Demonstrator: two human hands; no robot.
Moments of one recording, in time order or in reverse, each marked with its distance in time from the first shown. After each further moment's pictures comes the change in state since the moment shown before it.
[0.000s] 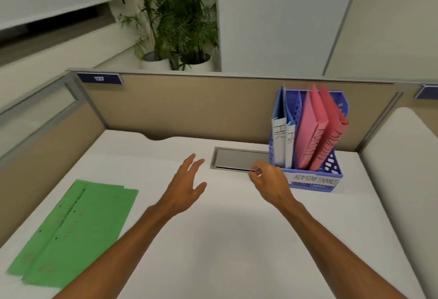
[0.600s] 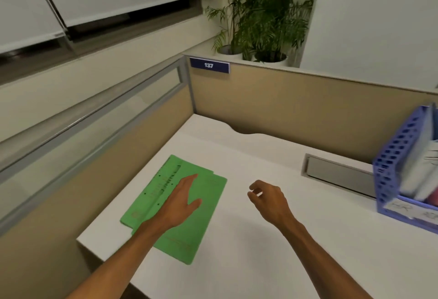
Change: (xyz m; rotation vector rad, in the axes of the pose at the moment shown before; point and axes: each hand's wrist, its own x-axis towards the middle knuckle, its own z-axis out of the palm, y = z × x) left_hand -0.163 -0.267 -0.138 -0.116 0.050 -0.366; right_hand -0.032 -0.225 0.226 0.075 -0.334 -0.116
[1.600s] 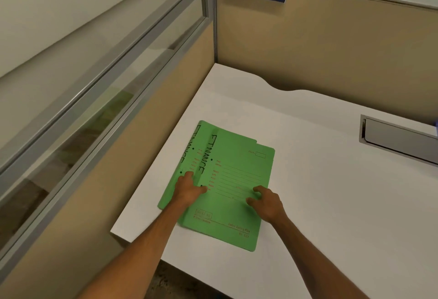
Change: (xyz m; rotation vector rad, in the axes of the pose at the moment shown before) left_hand 0.070 -0.217 -0.032 -0.251 -0.166 -0.579; right_hand 0.051 -0.074 0.232 0.002 -0.321 0.498
